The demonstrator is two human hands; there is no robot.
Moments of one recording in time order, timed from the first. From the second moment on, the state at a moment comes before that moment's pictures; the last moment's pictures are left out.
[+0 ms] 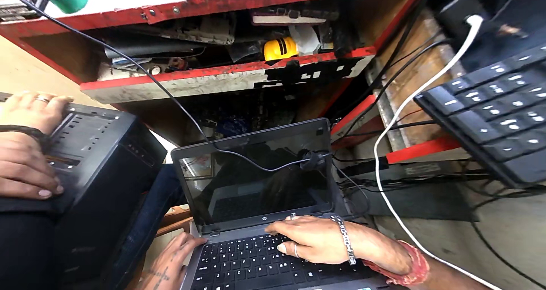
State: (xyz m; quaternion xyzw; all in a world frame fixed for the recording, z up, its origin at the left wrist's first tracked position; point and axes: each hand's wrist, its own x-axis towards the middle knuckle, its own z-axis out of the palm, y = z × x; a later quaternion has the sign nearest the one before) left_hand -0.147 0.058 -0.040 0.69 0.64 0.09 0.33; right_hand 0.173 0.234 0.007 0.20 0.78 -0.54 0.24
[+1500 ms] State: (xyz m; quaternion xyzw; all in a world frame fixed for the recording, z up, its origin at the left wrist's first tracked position) left_hand -0.138 0.062 -0.032 0.71 0.64 0.01 0.28; right_hand 0.174 0.235 0.007 0.20 0.78 -0.55 0.24
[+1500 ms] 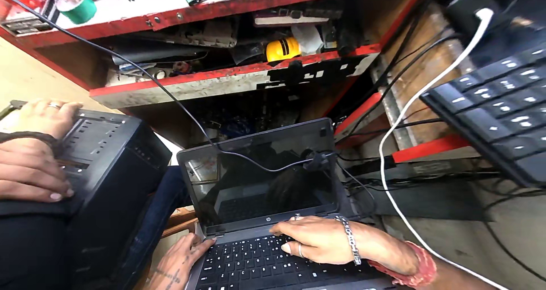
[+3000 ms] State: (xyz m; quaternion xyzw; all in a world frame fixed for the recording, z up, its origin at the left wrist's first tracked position) left_hand -0.137 0.057 -0.038 0.74 0.63 0.03 0.23; right_hand 0.183 0.237 0.009 0.28 0.79 -0.50 0.25
